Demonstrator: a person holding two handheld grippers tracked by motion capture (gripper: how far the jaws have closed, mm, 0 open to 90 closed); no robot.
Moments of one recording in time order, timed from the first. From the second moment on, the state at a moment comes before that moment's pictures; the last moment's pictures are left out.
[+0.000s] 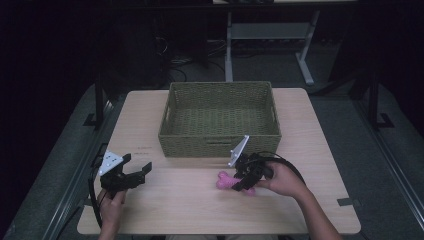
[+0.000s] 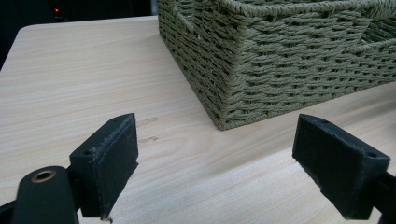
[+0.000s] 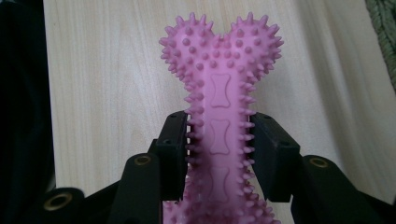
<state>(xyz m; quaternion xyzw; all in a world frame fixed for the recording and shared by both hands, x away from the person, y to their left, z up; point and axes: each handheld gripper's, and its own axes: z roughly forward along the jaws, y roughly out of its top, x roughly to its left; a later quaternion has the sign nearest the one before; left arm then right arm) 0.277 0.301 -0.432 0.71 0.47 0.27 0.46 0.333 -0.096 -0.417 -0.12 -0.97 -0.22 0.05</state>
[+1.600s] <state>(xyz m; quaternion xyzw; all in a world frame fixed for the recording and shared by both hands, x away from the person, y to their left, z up) 0.279 0.303 -0.432 0.71 0.47 0.27 0.45 0.377 -0.111 -0.353 -0.12 -0.96 -0.25 0.05</state>
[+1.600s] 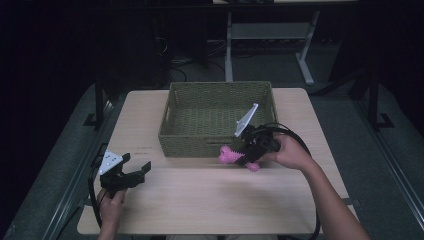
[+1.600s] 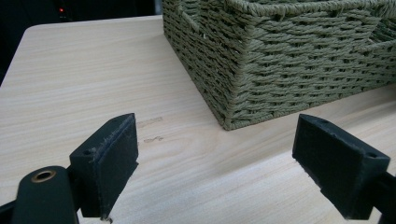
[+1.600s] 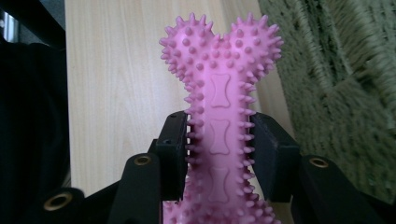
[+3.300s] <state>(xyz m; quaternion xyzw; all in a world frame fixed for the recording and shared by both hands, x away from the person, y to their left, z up) 0.278 0.303 -0.432 0.70 0.47 0.27 0.46 0.416 -0.107 -0.306 -0.12 -0.96 -0.26 0.05</state>
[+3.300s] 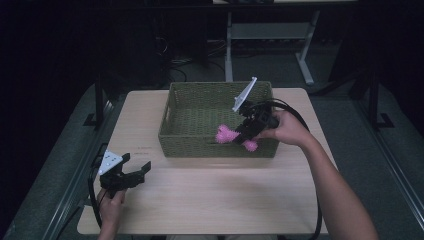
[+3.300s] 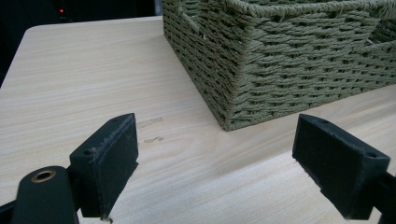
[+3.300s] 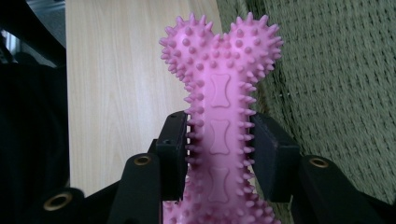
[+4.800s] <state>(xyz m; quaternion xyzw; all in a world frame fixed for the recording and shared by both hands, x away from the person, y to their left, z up) 0.280 0.305 -0.432 0.70 0.48 0.27 0.46 0.479 -0.101 -0.300 -0.14 -0.96 -0.25 0.05</state>
